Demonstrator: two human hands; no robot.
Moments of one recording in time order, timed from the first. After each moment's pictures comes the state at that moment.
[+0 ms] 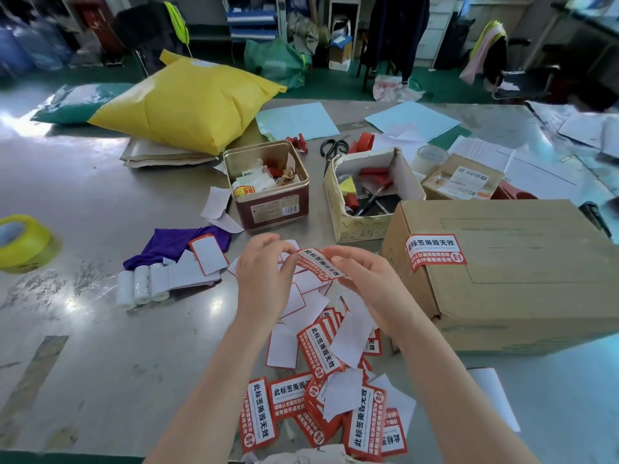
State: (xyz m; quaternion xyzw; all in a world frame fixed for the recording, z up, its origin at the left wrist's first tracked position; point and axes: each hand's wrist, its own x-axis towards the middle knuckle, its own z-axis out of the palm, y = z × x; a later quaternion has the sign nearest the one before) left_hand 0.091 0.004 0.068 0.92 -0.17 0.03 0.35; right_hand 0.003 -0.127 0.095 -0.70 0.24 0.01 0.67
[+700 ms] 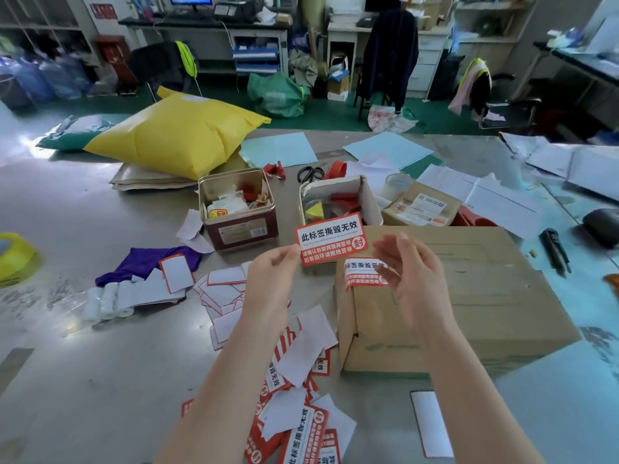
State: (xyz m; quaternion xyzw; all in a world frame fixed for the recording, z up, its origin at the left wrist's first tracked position) left_hand 0.027 -0.096 0.128 0.72 0.05 -0.17 0.67; right_hand -0.055 -0.242 0.135 -0.55 0.30 -0.24 0.74
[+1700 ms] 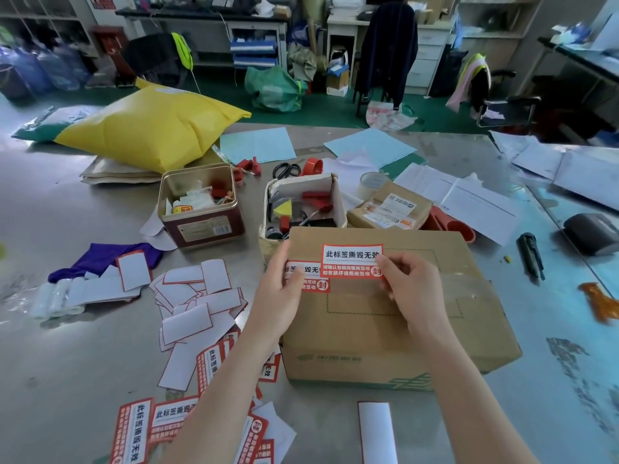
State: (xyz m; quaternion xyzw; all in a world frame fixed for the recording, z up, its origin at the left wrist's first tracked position) left_hand -0.013 -0.179 0.101 0.80 -0.13 -0.17 0.56; right_hand -0.082 -0.349 0.103 -0.75 0.33 -0.18 0.54
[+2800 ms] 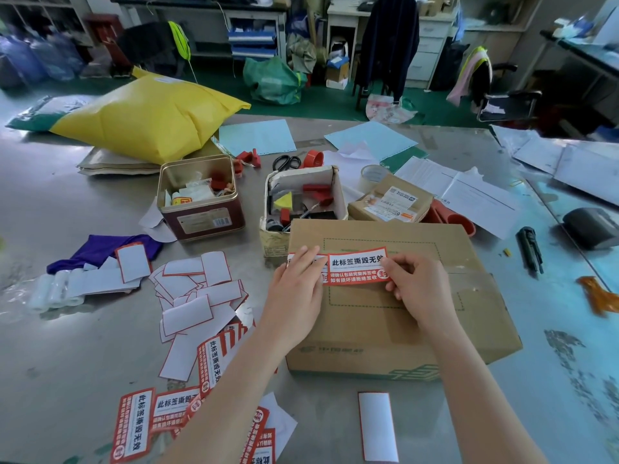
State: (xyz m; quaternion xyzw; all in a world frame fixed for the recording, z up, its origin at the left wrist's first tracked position) left_hand -0.013 -0.186 0.070 0.90 -0.34 -0.02 0.26; right_hand -0.090 -0.357 0.096 -0.80 0.32 -0.14 0.49
